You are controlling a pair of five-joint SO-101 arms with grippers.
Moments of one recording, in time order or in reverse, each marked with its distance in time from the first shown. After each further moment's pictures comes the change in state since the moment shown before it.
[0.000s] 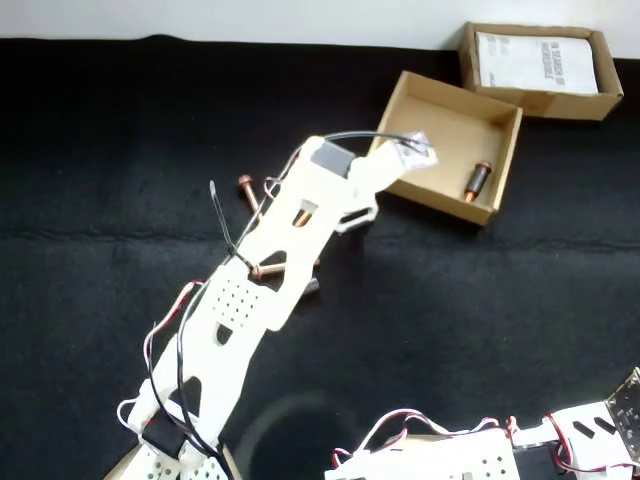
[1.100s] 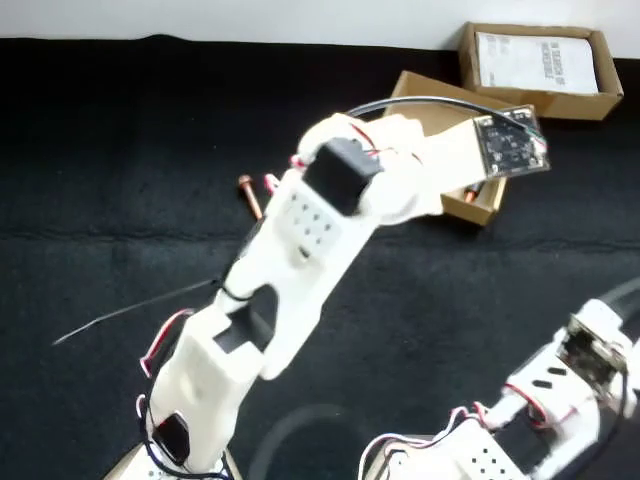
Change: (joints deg) left arm 13.9 -41.3 -3.3 18.8 4.0; right arm -31.8 0.0 0.0 7.3 0.0
